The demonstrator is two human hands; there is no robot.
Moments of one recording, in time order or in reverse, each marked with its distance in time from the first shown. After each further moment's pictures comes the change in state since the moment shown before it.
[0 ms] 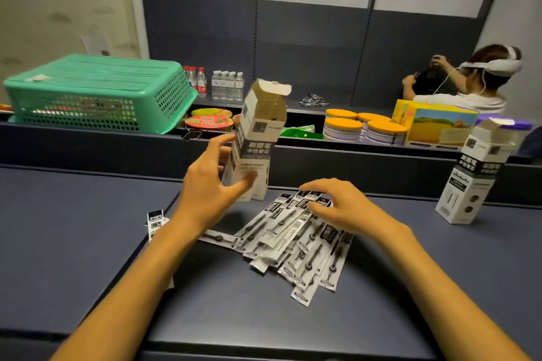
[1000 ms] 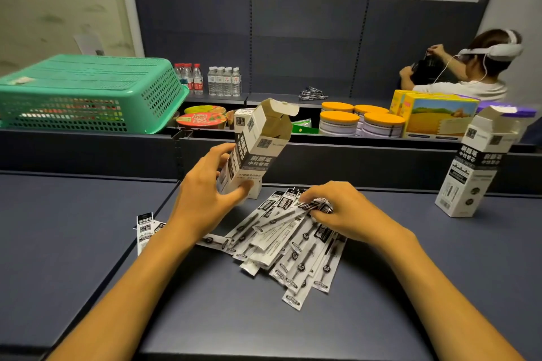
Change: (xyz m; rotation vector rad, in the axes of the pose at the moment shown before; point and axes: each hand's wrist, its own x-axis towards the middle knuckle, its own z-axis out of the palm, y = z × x) left_hand -0.005 -0.021 0.019 0.094 -0.094 0.013; right_hand -0.007 0.021 0.008 -0.020 0.024 -0.082
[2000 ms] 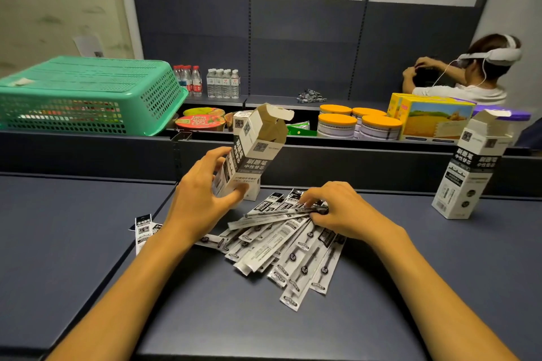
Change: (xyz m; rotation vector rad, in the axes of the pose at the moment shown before) left_hand -0.003 -0.005 -0.002 0.023 0.023 0.016; right_hand 0.008 0.006 0.003 -0.079 -0.059 0.041
